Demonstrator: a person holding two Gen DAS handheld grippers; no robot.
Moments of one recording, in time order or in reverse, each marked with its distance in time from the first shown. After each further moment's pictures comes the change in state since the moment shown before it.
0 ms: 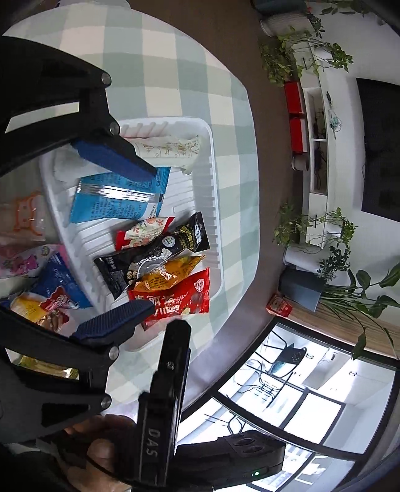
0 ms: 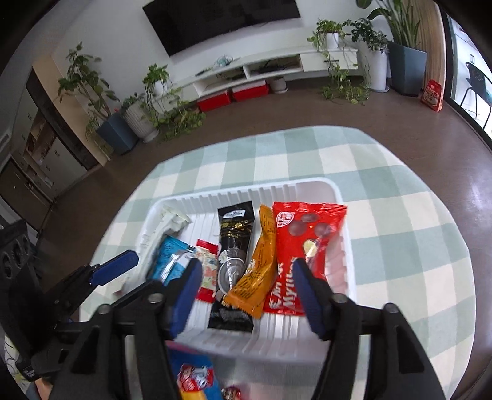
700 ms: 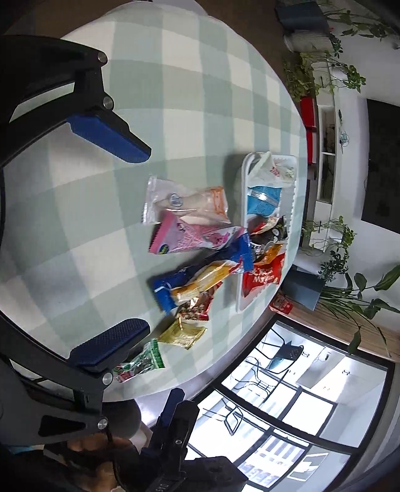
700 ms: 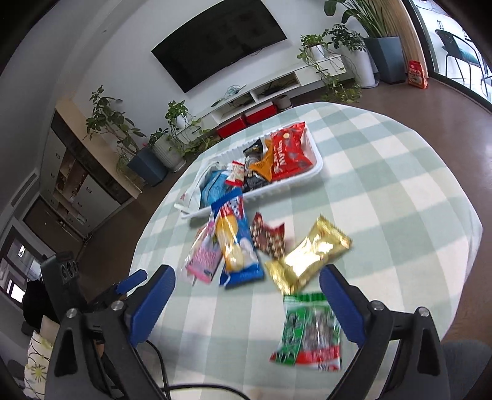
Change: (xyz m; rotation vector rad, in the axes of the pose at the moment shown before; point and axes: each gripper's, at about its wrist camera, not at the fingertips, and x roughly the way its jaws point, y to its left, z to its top) left arm -0.118 -0.026 -0.205 -0.071 -0.004 -0.005; right arm -0.123 -0.003 -0.206 0.074 -0.131 0.113
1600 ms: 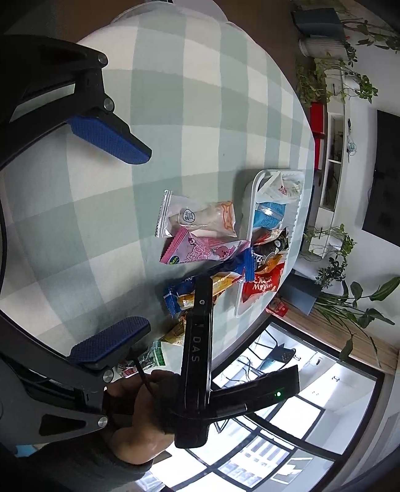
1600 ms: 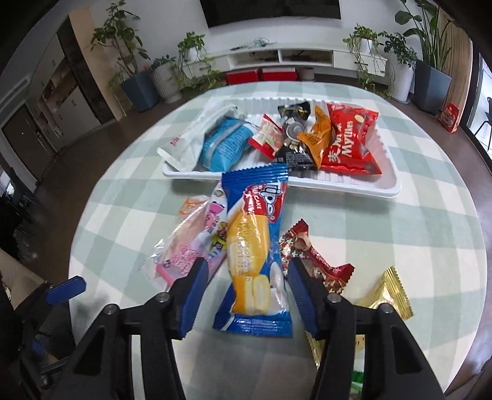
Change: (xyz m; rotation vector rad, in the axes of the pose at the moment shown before) left arm -0.014 0.019 0.000 -0.059 -0.007 -0.021; right arm 0.137 0.052 0.036 -0.292 0.271 -0.159
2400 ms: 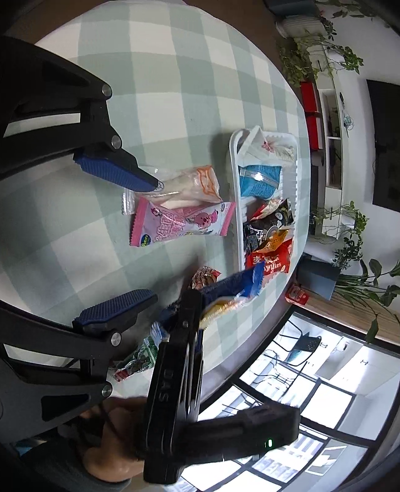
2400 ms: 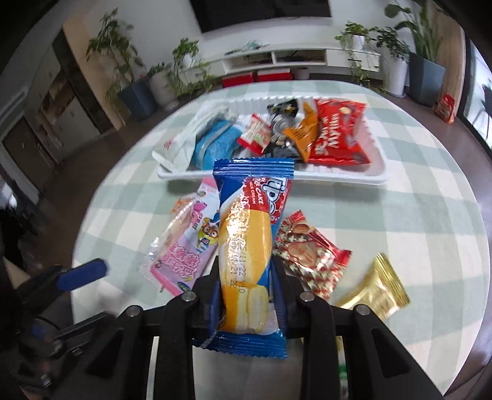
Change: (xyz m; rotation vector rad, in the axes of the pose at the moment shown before) left arm 0.045 -0.036 0.041 0.147 0.095 0.005; right arm -0.034 -0.020 -0.020 0.098 -0.088 0.046
